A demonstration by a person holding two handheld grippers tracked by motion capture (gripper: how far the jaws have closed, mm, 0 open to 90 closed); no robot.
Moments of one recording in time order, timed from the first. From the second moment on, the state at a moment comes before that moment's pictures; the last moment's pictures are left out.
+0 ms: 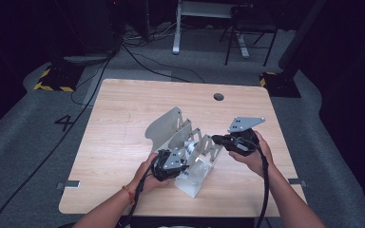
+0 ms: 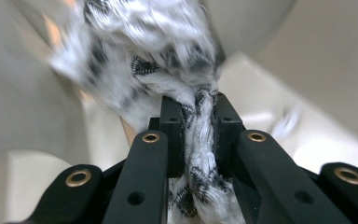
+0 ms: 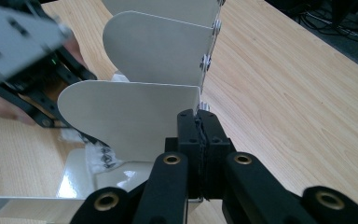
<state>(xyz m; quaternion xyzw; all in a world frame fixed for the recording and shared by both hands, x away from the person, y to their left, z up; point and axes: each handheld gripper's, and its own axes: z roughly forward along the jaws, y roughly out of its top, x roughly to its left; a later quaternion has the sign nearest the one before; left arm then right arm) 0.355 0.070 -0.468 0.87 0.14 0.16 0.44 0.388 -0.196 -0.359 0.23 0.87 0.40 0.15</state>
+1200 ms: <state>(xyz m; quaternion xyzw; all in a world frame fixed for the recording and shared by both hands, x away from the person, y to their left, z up) 0.347 0.074 -0.471 0.89 0.12 0.15 0.41 0.387 -0.196 -0.360 0.23 0.87 0.40 0.15</state>
